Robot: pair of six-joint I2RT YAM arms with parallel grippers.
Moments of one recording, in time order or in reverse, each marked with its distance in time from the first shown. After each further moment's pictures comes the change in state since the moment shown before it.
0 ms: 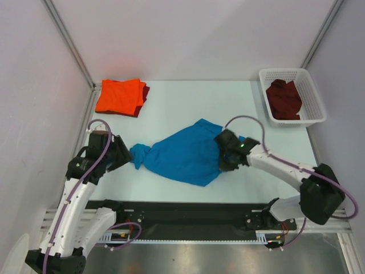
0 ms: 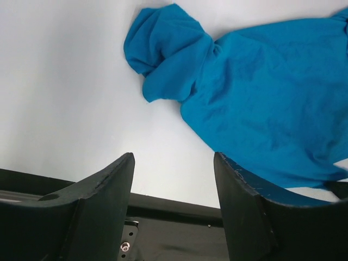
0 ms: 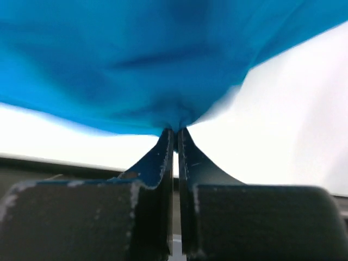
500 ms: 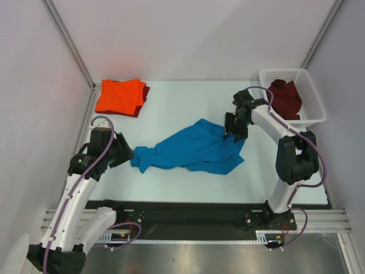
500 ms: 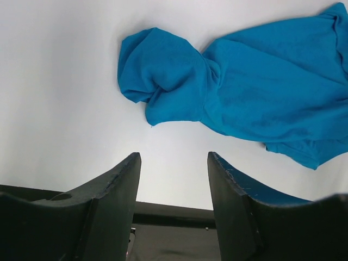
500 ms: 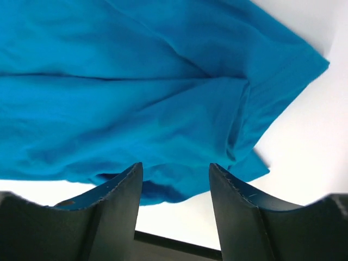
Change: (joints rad) left arm 0.002 0.032 0.011 0.048 0.033 0.035; right arm -0.497 0.352 0.544 -0.187 -0.326 -0.371
